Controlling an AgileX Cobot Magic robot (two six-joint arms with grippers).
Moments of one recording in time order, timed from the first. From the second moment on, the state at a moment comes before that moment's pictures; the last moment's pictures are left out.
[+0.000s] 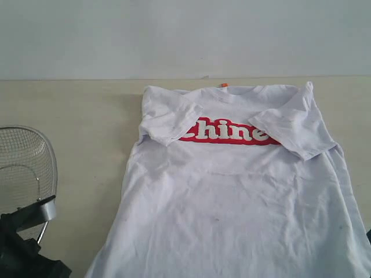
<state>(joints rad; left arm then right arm) -0.20 1.55 -0.43 -0.83 0.86 0.63 -0.28 1.21 -0.52 0.32 1.08 -0.23</state>
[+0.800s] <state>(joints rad) -0.21 1.55 -0.45 -0.85 0.90 0.69 -0.28 1.21 -0.52 0.33 1.08 -0.23</state>
